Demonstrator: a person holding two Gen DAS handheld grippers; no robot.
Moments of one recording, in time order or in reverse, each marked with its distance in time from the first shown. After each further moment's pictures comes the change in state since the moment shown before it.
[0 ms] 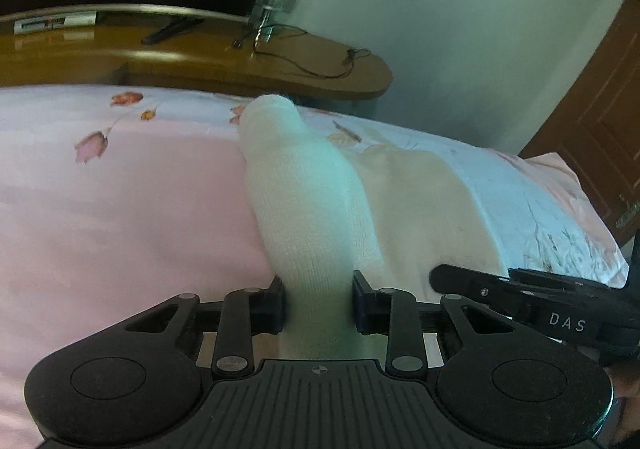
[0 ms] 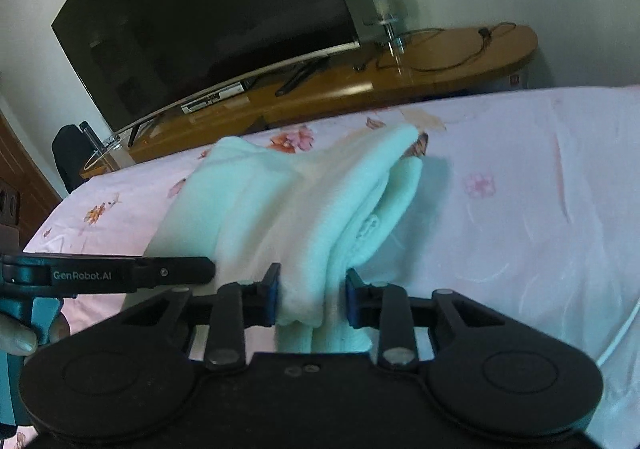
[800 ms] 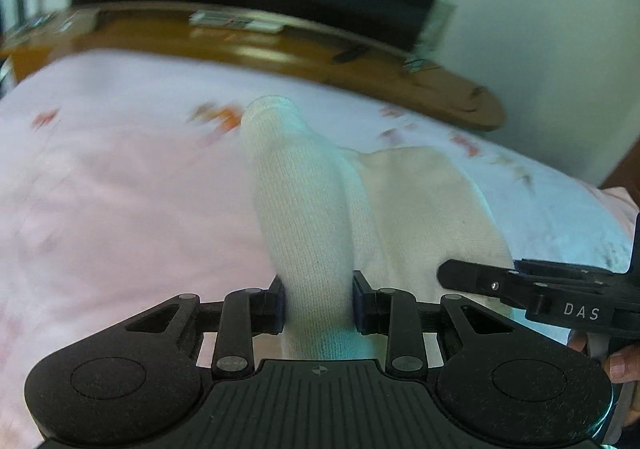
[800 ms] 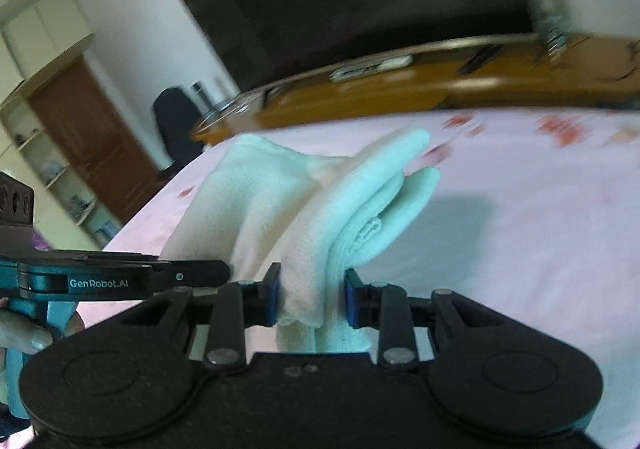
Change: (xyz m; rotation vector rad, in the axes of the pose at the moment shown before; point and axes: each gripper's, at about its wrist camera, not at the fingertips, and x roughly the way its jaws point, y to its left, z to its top) left arm -0.219 0.203 -0.085 -0.172 -0.016 0.269; right arm 0.056 0.235 -0.035 -0.108 0.121 0.301
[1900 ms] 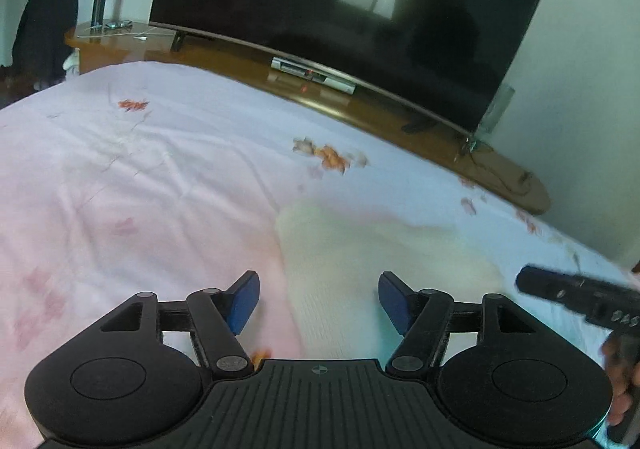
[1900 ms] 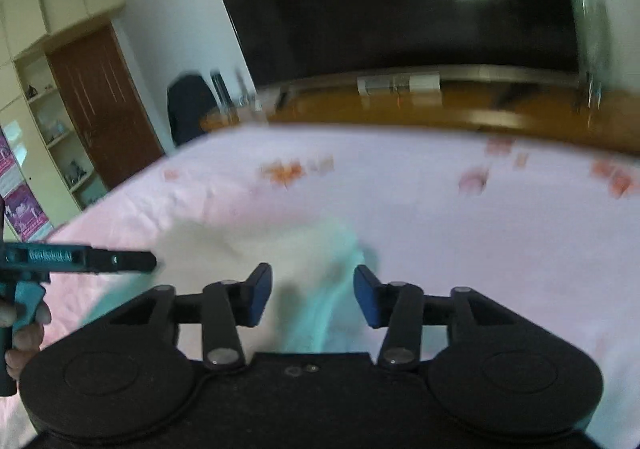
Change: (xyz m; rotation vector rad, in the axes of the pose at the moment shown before) left arm 0.008 0.053 -0.037 -0.140 -0.243 0.088; right arm 0.038 0.001 0.004 -0.224 -0.097 -0.015
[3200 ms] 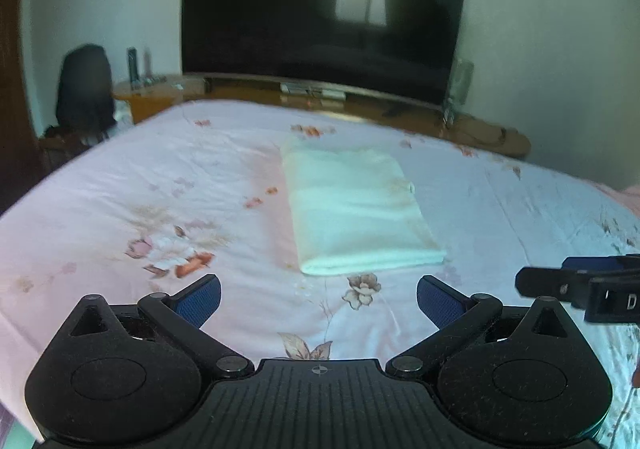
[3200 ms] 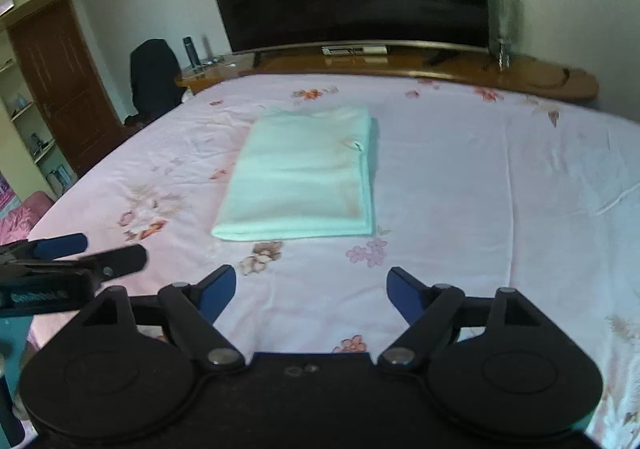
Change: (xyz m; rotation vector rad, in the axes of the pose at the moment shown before) left arm -0.300 -0.083 -0.151 0.160 -0.085 0.155; right arm -0.236 0.184 -0.104 0.063 0.102 -0.245
